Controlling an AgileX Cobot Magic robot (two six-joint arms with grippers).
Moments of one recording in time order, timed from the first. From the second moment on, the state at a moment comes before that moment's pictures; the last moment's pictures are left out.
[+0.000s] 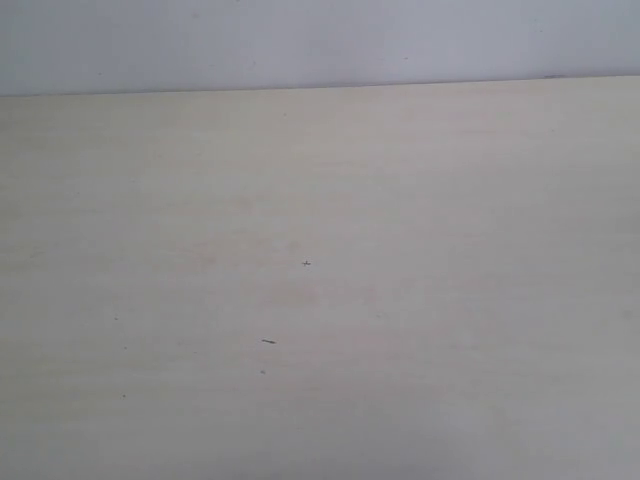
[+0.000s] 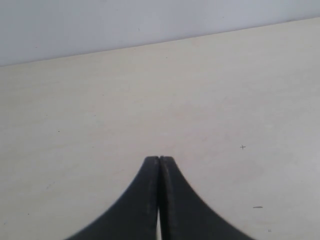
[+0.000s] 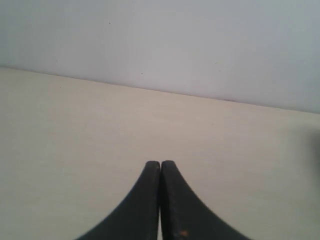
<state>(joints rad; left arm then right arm) -0.98 0.58 -0.40 0.99 0.68 -1.18 0.24 0.01 0.00 0.14 0.27 -0.24</state>
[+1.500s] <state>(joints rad) -0.88 0.55 -0.40 0.99 0.65 -1.17 0.24 0.01 0.00 0.11 0.29 -0.04</state>
